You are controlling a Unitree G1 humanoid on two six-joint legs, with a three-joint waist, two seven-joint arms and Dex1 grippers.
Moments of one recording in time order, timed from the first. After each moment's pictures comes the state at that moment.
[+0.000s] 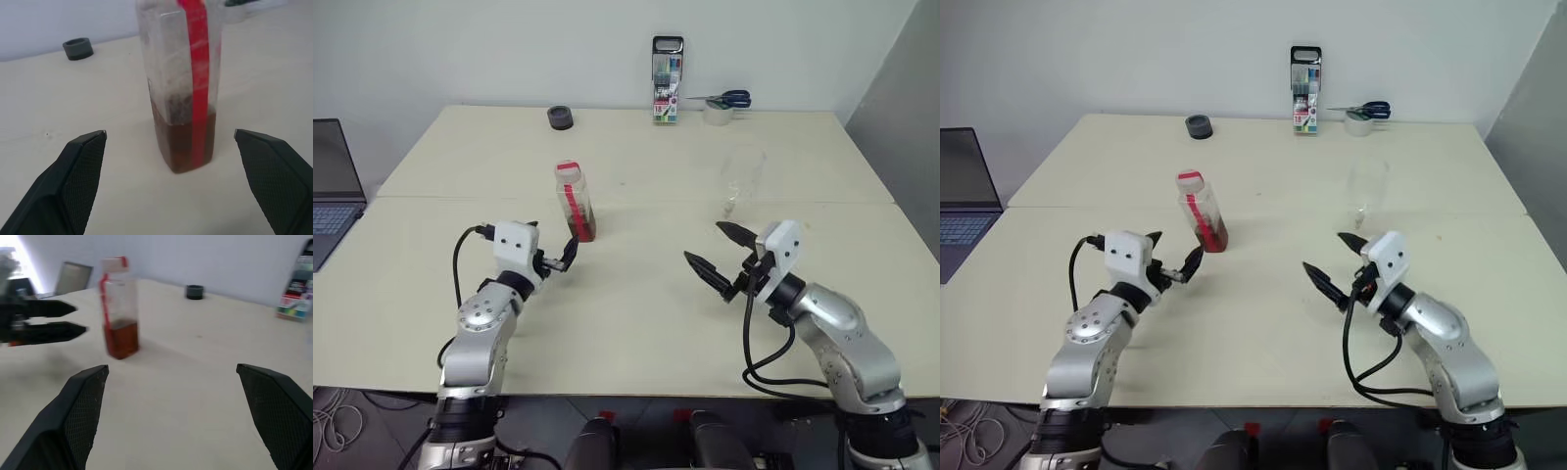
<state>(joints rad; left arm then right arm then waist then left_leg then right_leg) -0.24 0.35 0.12 -0.10 -0.17 0.28 -0.31 -0.21 -0.43 0.04 -0.49 0.42 0.46 0.58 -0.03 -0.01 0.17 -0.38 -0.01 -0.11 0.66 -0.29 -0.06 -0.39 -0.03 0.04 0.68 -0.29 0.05</state>
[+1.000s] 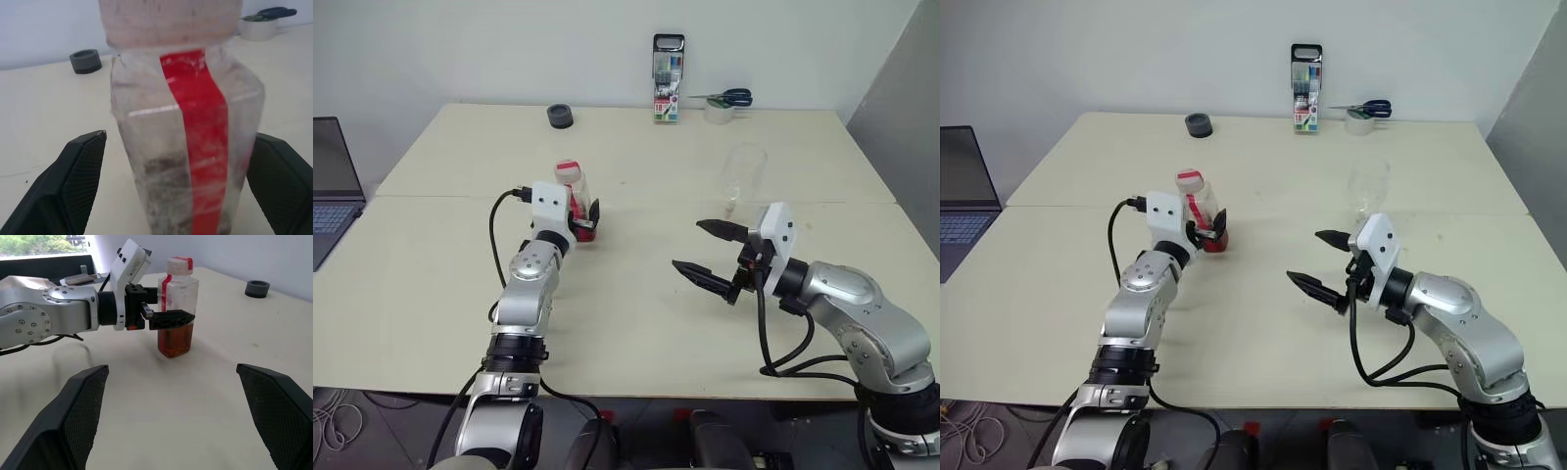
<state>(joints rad) -0.56 0.23 0.08 0.21 -0.06 0.25 -0.14 -0.33 -0.55 0.04 -0.52 0.54 0.63 0.67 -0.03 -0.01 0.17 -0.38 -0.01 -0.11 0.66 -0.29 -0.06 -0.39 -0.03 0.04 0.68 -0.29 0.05</state>
